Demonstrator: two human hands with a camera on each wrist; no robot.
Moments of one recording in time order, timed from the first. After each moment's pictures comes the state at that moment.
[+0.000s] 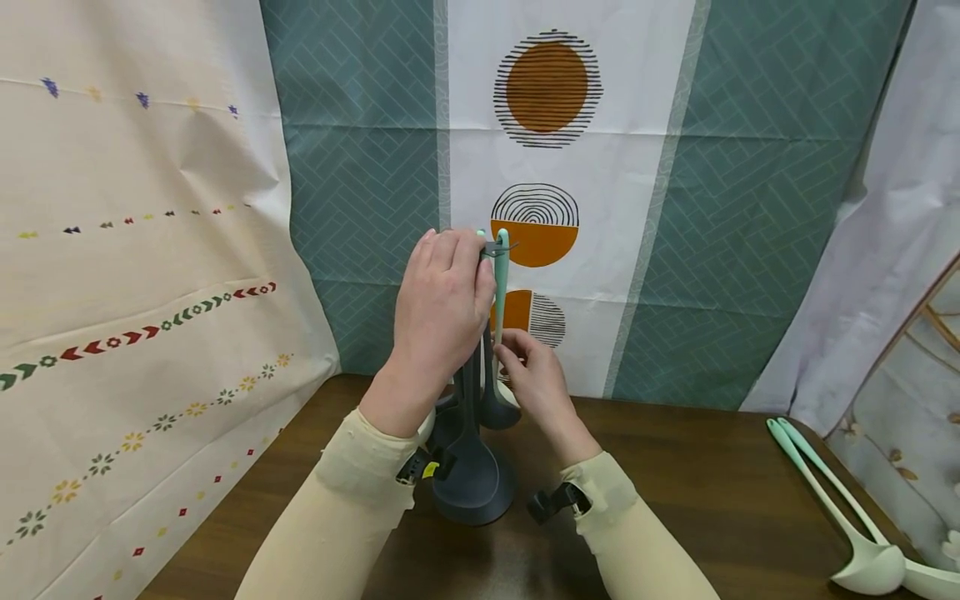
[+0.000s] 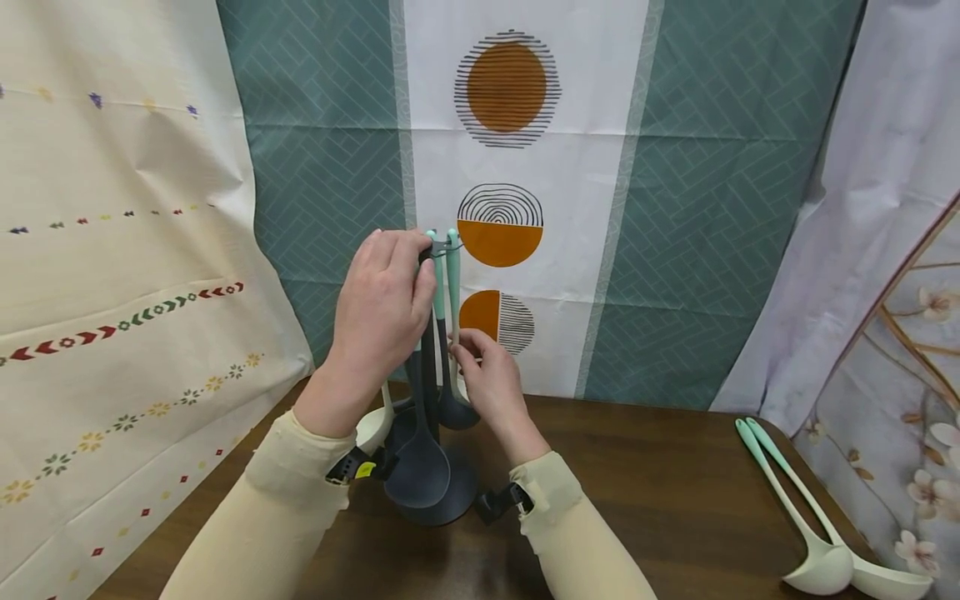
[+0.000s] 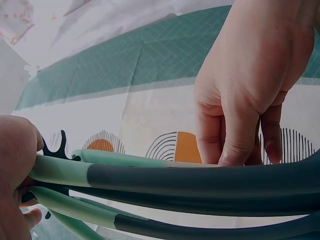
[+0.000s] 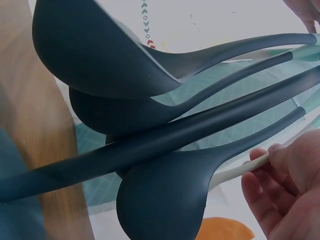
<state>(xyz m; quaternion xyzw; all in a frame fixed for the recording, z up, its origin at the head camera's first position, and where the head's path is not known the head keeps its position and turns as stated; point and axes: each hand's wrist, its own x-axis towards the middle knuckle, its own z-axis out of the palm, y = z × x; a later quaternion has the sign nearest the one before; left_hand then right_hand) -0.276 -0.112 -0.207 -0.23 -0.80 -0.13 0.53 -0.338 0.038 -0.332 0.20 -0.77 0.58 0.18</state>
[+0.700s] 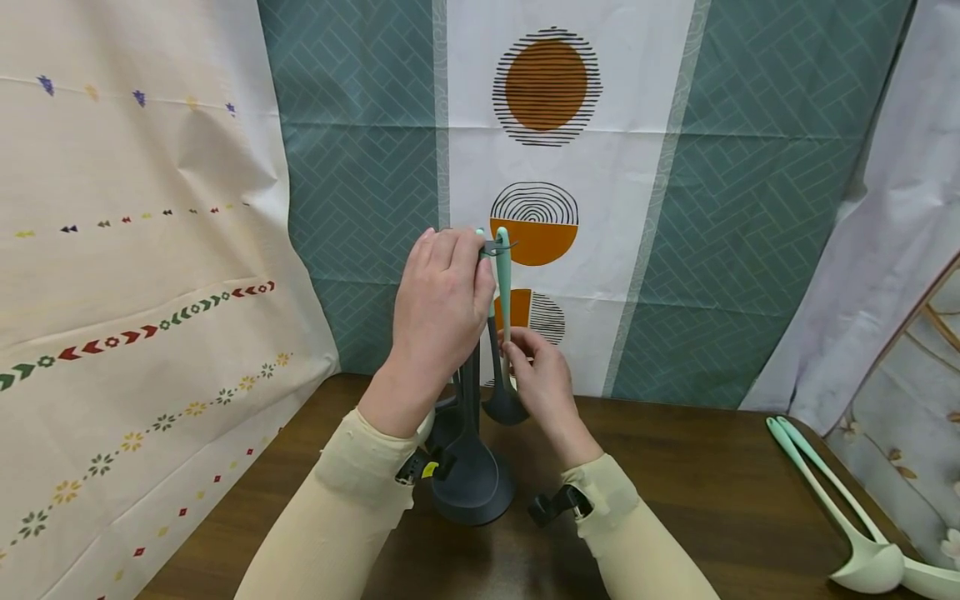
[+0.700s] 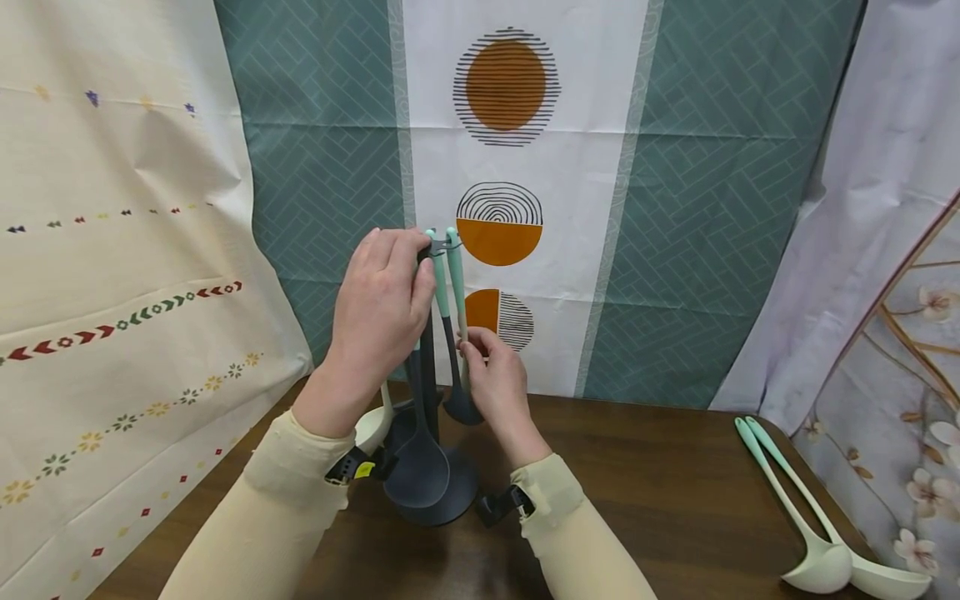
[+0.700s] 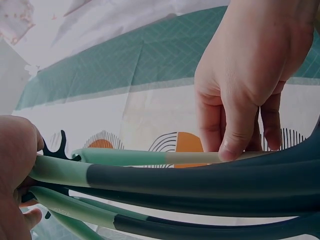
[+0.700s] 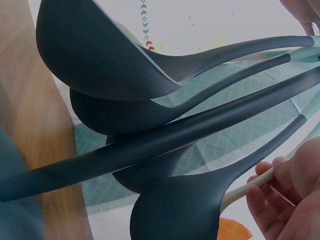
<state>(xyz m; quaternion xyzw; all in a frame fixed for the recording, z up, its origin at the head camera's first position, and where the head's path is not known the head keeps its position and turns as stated) -0.275 -0.111 -0.206 -0.23 -0.81 -0.14 0.53 -0.332 0.041 -0.330 0.15 -0.78 0.57 0.21</state>
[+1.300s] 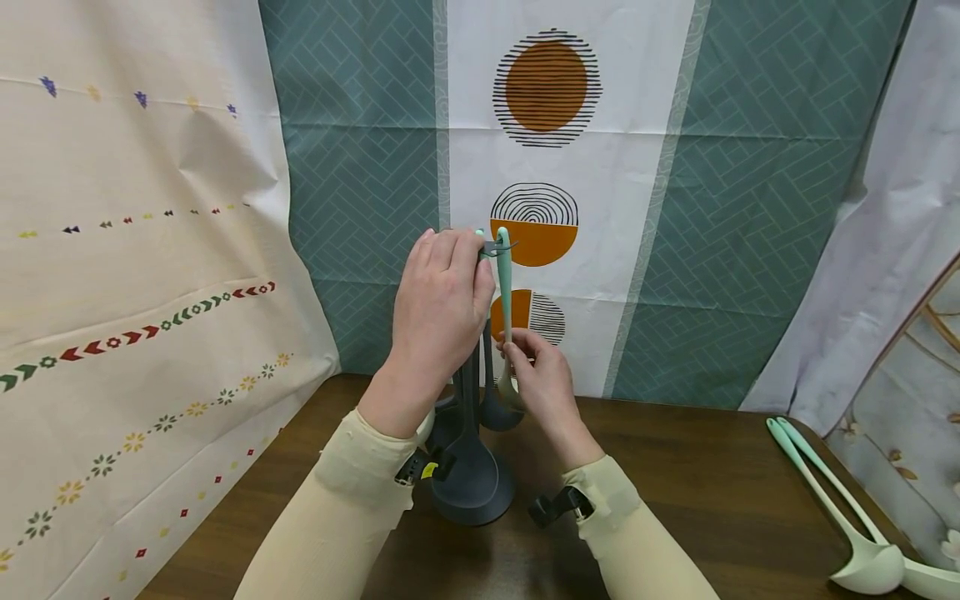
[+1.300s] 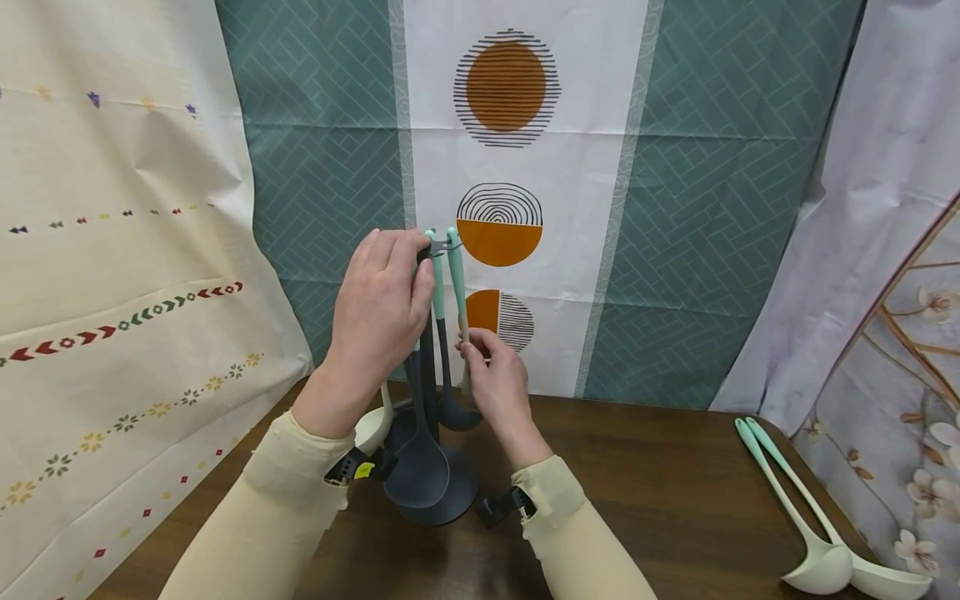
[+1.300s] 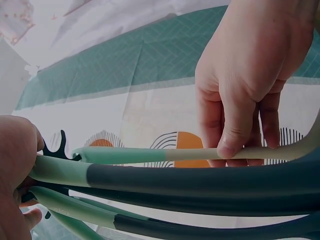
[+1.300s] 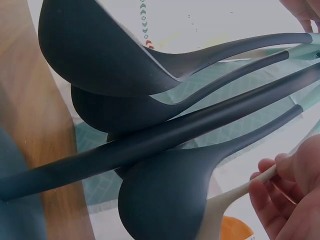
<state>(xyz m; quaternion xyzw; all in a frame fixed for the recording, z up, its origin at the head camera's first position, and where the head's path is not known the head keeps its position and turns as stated) -0.275 -0.112 -0.207 -0.23 -0.80 -0.14 0.53 -0.333 0.043 -0.331 0.16 -0.77 0.58 0.21</state>
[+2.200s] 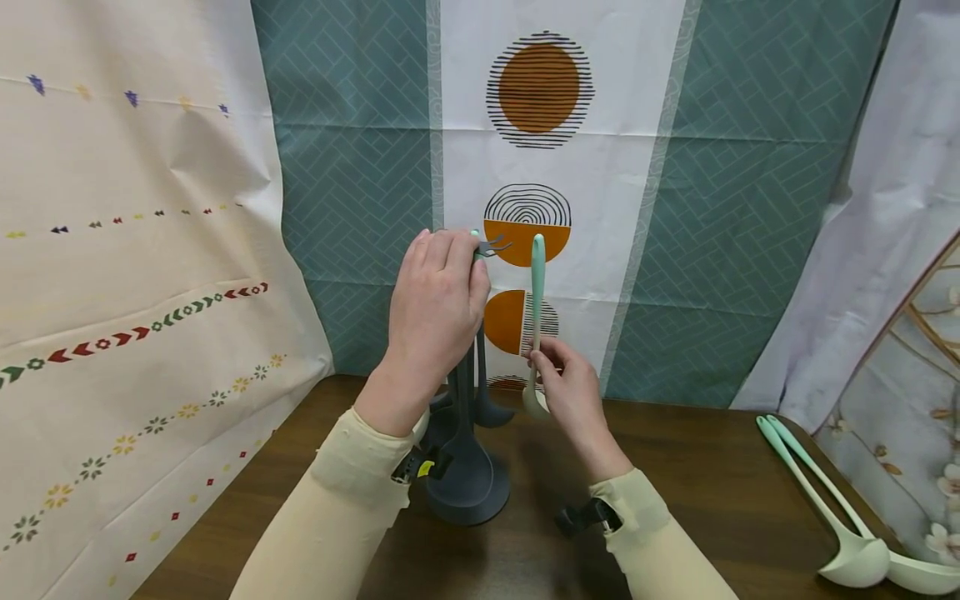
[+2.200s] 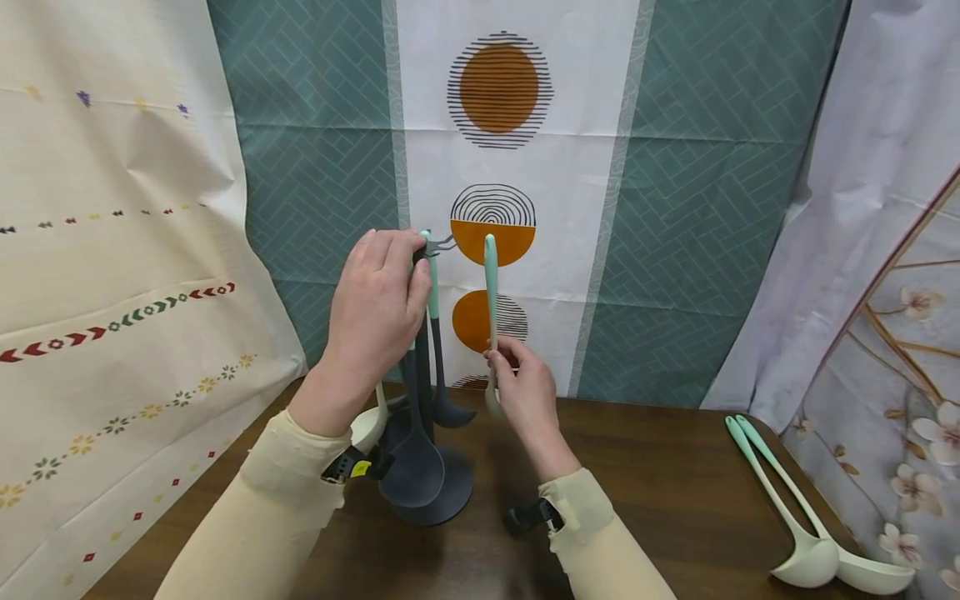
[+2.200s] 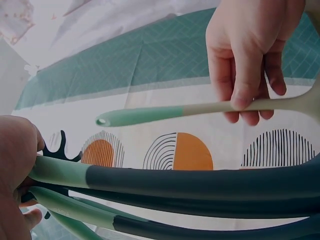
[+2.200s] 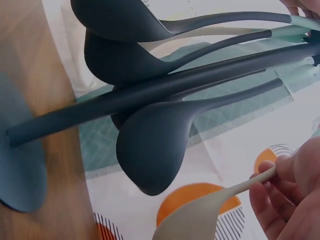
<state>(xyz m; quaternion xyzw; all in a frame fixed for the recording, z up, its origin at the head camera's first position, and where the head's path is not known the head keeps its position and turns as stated) -0.276 -0.110 -0.207 -0.23 -0.81 -0.14 0.53 -0.326 0.086 -0.342 0.12 -0.79 0.56 0.21</state>
